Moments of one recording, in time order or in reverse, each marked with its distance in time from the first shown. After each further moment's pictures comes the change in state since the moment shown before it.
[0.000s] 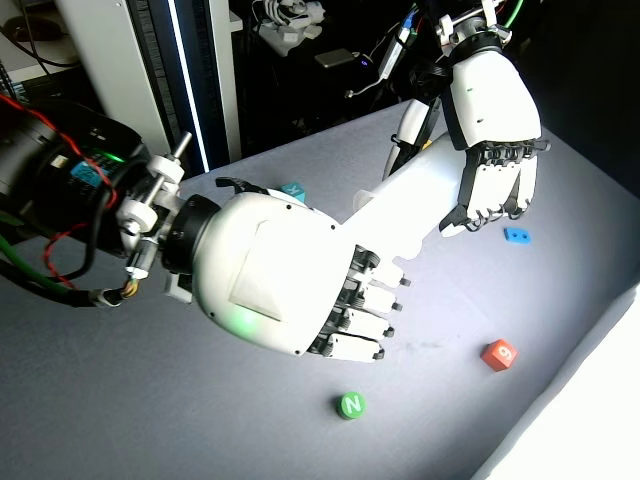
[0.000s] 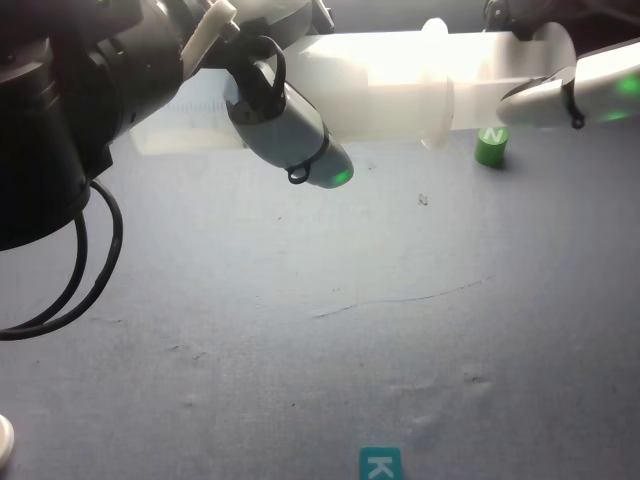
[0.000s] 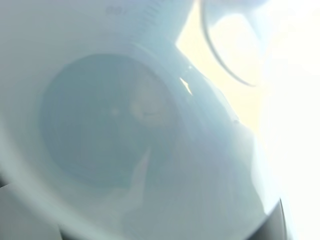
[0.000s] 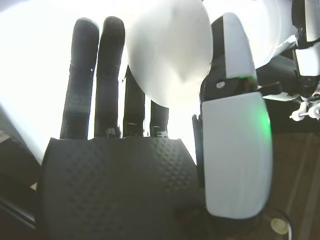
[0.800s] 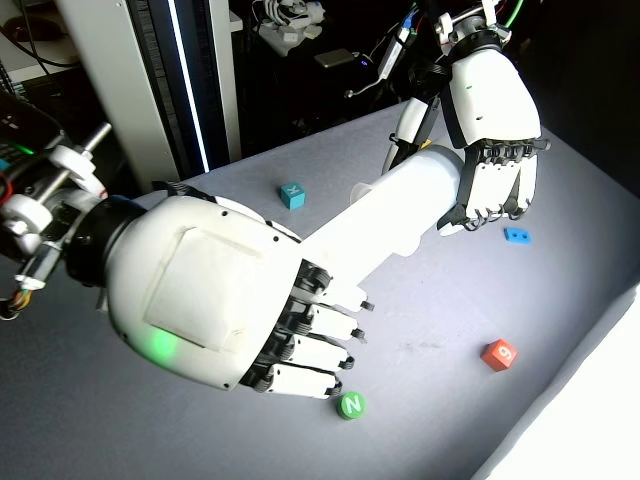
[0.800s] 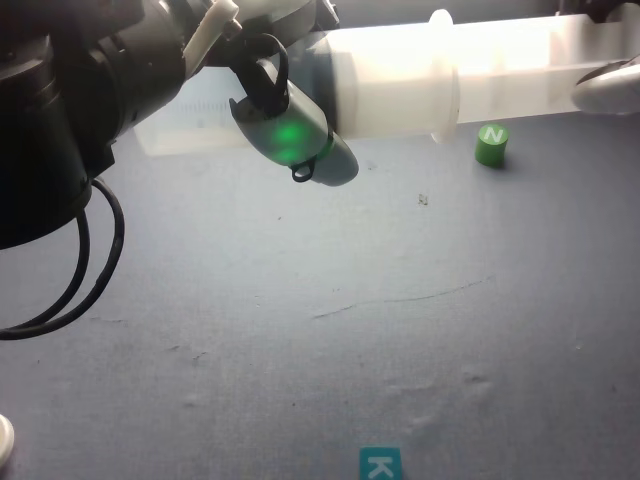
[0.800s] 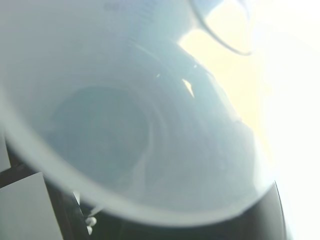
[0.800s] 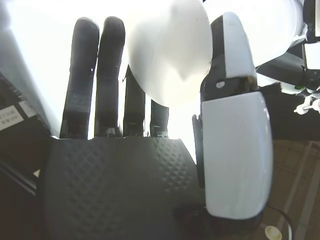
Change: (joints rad) left arm -0.002 -0.001 0.000 -0.005 0.004 0.004; right arm 0.007 0.117 -0.022 -0.011 -0.031 -0.015
